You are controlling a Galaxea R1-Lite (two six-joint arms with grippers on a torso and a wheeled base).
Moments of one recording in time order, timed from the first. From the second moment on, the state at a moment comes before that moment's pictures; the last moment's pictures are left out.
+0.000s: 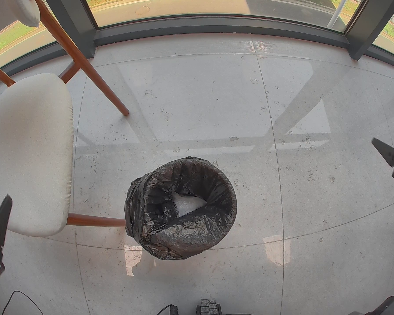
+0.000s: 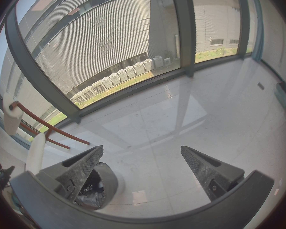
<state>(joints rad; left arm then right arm) -0.06 0.55 -0.25 -0.43 0.04 -0.12 0.09 1.07 -0.51 -0.44 -0.05 0.34</state>
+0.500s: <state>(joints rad) -0.02 0.12 -0.07 -0.11 -0.09 -0.09 0.00 0.33 -0.12 -0.13 -0.10 0.09</state>
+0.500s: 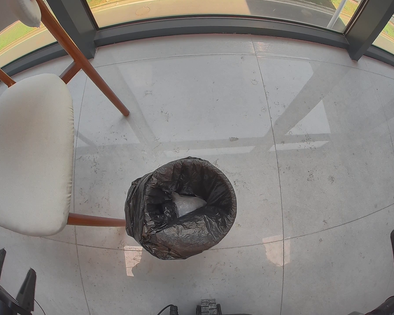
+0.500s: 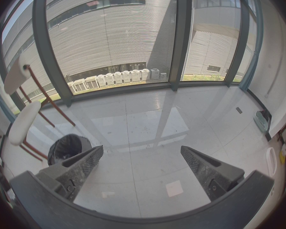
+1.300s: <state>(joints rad) 0.00 0.01 -0.02 0.02 -0.03 0.01 0.00 0.01 -0.02 0.01 -0.04 0.00</state>
